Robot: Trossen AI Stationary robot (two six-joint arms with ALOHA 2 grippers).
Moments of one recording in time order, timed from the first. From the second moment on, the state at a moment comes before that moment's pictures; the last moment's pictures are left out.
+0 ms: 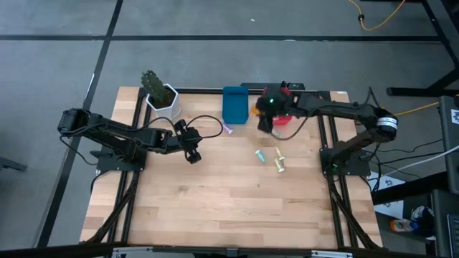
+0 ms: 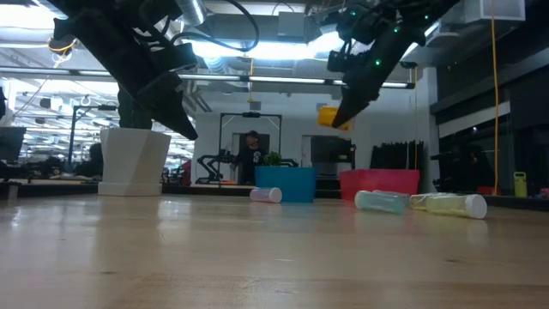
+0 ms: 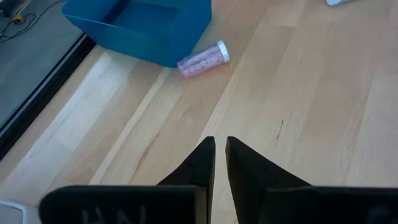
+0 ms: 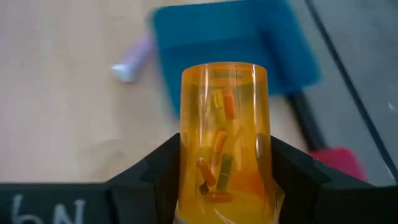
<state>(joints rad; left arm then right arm) -0.05 1.22 0.61 -0.22 -0.53 -0.28 -0.41 1.47 1.08 -0.48 0.13 -0.21</state>
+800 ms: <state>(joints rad) -0.05 1.22 0.61 -0.22 -0.53 -0.28 -0.74 1.50 1.07 -0.54 0.10 -0.06</state>
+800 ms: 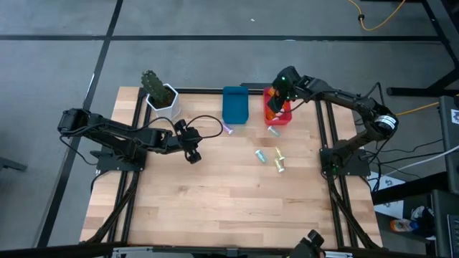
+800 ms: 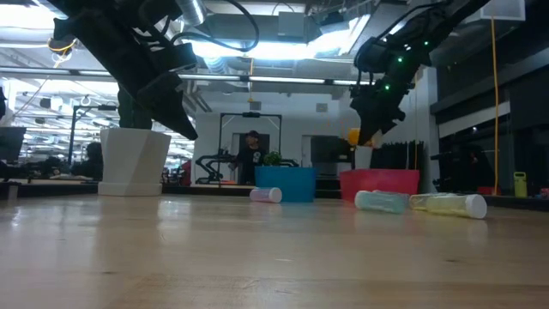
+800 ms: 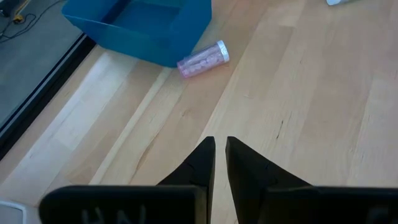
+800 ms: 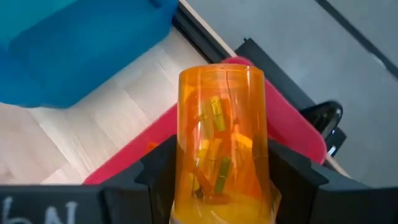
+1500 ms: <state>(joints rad) -0.05 1.22 0.61 -0.23 -0.53 -0.28 -0.77 1.50 1.07 -0.60 0.16 0.01</state>
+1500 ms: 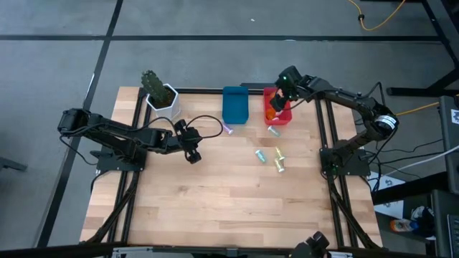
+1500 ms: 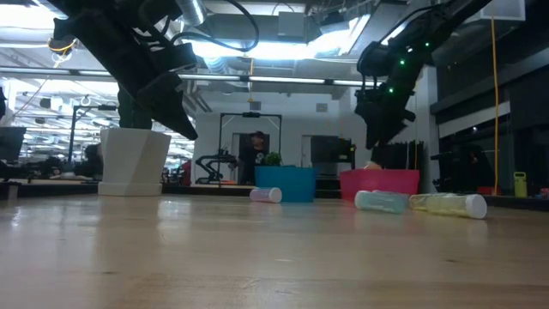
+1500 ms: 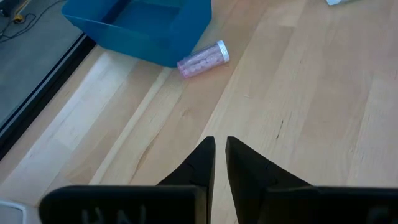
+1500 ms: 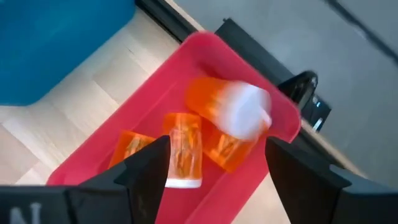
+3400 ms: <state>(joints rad) -0.05 1.22 0.61 -0.22 -0.53 -0.31 0.14 1.13 0.46 -0.60 0.07 0.82</state>
